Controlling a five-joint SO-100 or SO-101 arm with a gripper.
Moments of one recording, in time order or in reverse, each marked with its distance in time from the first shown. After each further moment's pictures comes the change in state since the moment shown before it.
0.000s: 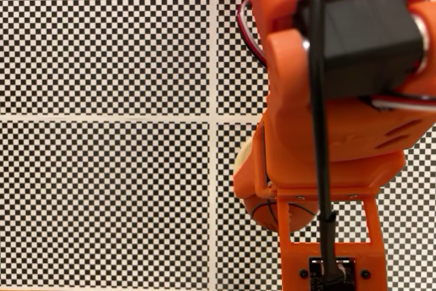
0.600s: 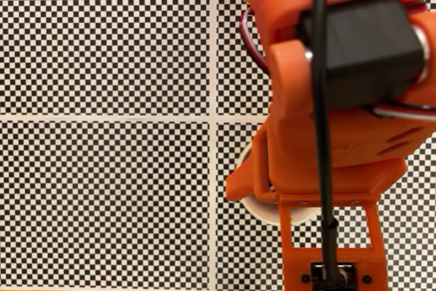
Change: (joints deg) arm -0.7 -1.3 -1.9 0.0 0.5
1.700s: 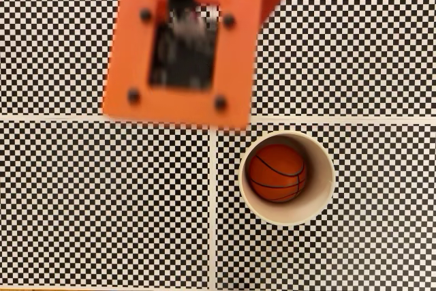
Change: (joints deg) arm 18.1 59.2 48.1 5.1 -10.7
